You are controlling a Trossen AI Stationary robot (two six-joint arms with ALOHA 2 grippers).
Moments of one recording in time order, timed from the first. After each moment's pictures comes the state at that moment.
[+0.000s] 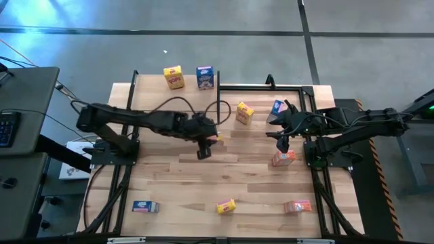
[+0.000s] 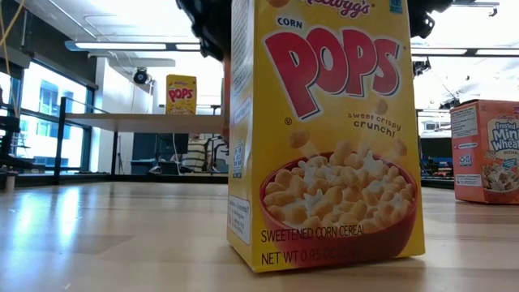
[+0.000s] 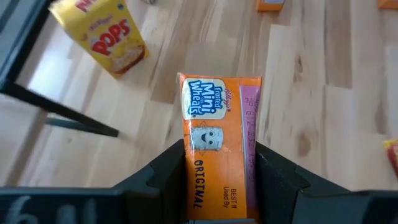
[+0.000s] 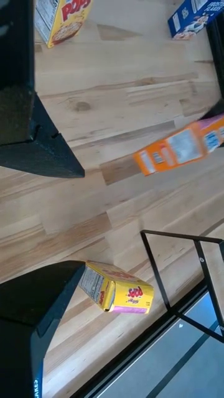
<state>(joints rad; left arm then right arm) -0.04 1.56 1.33 -0.67 -0.19 -0.14 0.11 0.91 1.00 -0.83 0.32 0.33</state>
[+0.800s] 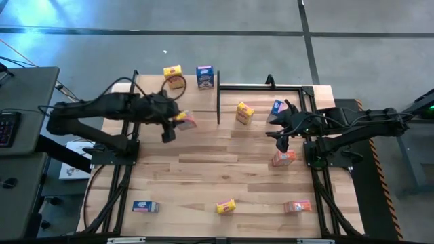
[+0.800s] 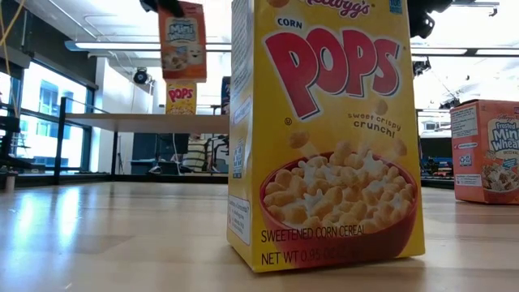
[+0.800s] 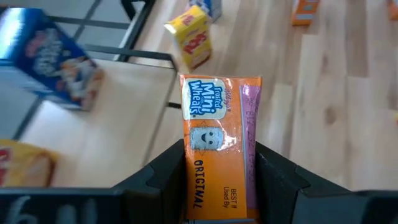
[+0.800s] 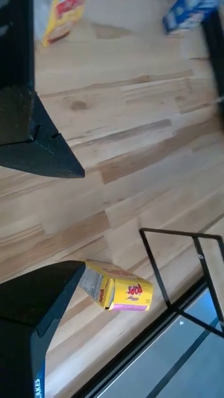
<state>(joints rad) 0.04 1.14 1.33 -0.99 -0.28 -0.04 0.11 0.92 1.00 -0.82 0.34 0.36</state>
